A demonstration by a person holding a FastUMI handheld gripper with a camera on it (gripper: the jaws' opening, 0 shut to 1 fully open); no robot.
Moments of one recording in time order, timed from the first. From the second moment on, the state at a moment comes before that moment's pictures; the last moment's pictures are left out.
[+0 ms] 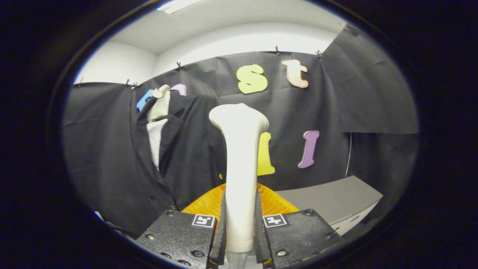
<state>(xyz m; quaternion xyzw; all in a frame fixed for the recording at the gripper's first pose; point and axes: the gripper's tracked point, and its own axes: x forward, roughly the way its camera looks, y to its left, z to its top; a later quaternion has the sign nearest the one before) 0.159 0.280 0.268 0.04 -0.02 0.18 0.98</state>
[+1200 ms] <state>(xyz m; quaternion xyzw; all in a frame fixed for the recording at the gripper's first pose) 0.174 0.423 0.244 -0.02 0.01 0.21 0.98</state>
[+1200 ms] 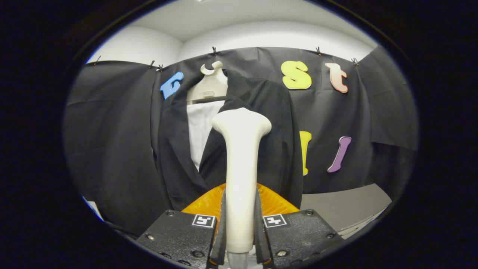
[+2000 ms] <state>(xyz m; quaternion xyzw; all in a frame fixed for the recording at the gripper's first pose) 0.163 0.412 0.167 -0.05 0.07 0.21 0.97</state>
